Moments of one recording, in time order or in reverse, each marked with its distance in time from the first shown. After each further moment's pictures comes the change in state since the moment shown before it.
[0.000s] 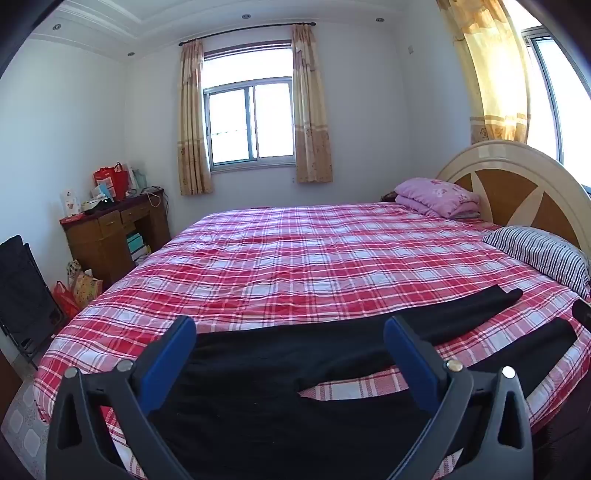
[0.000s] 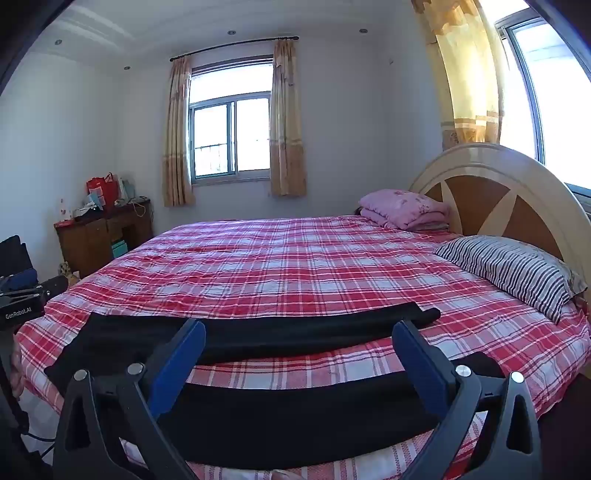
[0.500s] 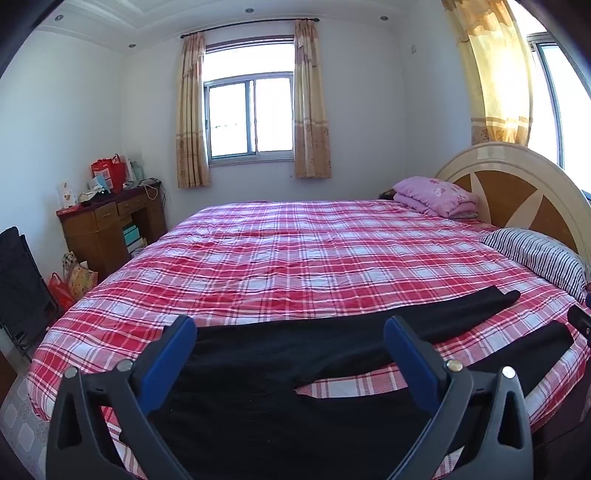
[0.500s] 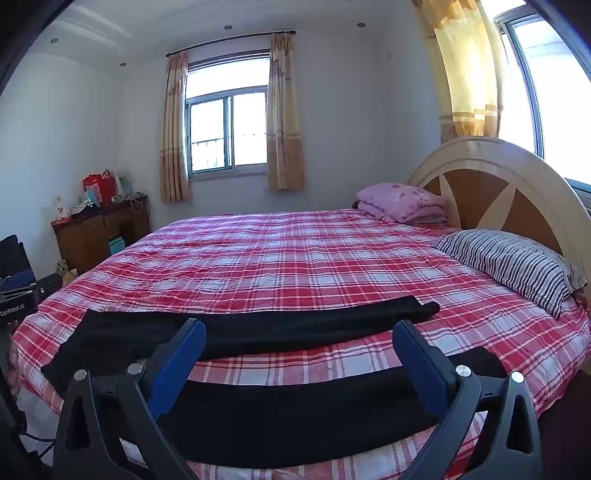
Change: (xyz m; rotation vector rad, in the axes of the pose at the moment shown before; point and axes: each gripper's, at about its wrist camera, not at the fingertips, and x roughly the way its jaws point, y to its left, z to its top) left arm 0.005 0.003 -0.003 -0.022 0.007 -0.010; right arm 0.010 0.000 -0.006 0.016 0.025 -0.009
